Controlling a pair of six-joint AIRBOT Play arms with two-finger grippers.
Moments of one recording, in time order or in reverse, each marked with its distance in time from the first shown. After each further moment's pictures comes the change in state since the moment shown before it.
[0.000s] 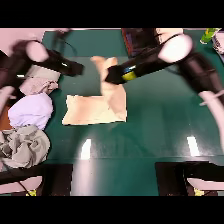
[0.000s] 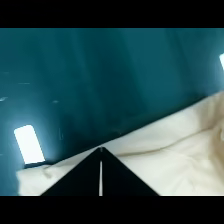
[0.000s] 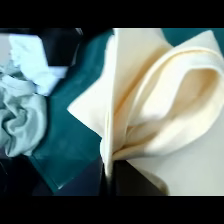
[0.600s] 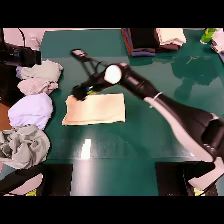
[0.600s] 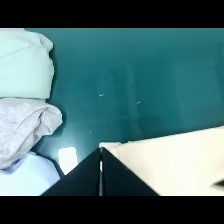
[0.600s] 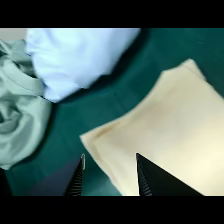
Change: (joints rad) left arm 0.153 0.250 0.005 0.121 -0.129 0.010; right arm 0.171 -0.314 0.200 -0.088 -0.111 -0.105
